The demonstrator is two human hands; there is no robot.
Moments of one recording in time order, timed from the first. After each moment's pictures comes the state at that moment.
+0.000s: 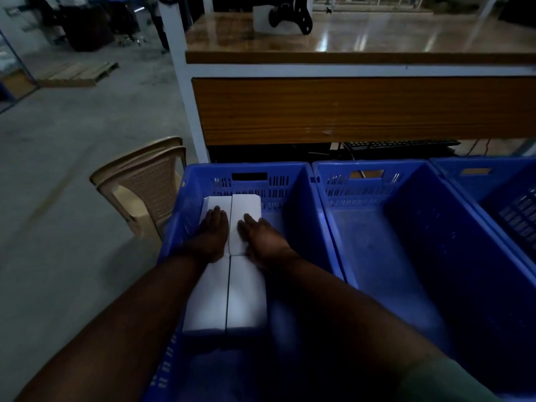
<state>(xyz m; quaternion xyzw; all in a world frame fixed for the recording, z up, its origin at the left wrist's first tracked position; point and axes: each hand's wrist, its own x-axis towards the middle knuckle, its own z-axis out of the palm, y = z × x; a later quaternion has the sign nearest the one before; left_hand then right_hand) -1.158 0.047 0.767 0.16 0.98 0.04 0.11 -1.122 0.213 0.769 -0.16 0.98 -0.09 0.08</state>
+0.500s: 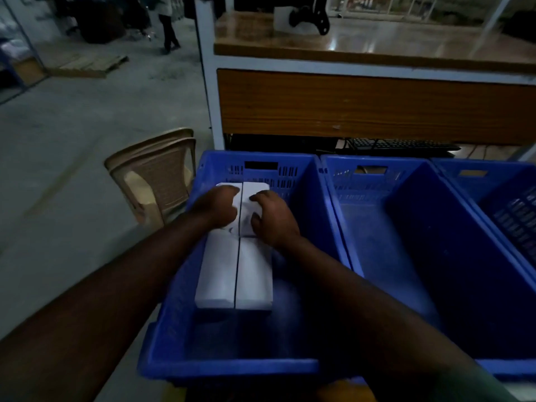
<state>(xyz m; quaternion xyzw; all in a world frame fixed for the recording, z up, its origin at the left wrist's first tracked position) -1.130 0.034 0.837 0.14 0.97 0.19 0.02 -1.082 0.201 0.813 -0.11 0.95 -0.28 -0.11</state>
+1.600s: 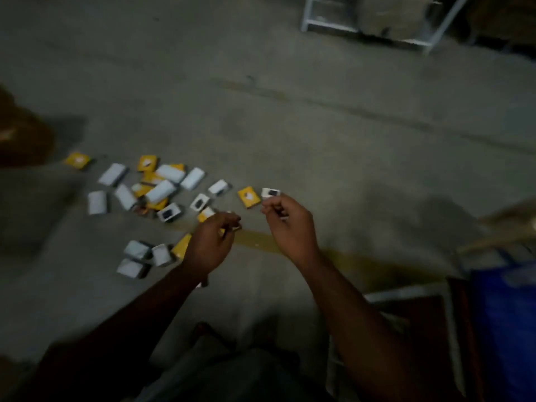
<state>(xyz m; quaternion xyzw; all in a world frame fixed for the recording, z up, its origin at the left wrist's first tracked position) -0.295 0.028 0.664 -0.62 0.64 0.28 -0.37 -0.492 0.002 0.731 -0.61 0.57 -0.40 0.38</state>
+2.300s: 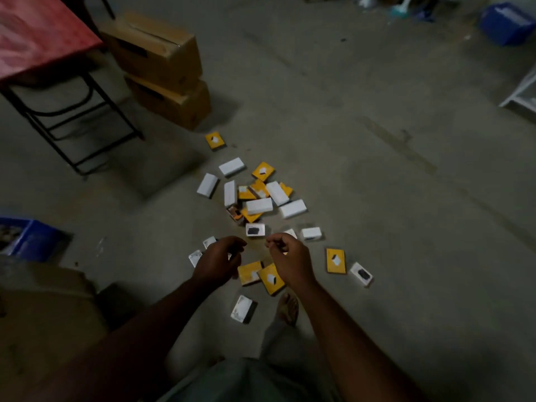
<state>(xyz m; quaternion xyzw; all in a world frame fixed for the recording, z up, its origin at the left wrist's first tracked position) -0.035 -0.061 0.592 -0.82 0.39 0.26 -0.33 -0.192 -0.195 0.618 -0.73 0.43 -0.15 0.52</state>
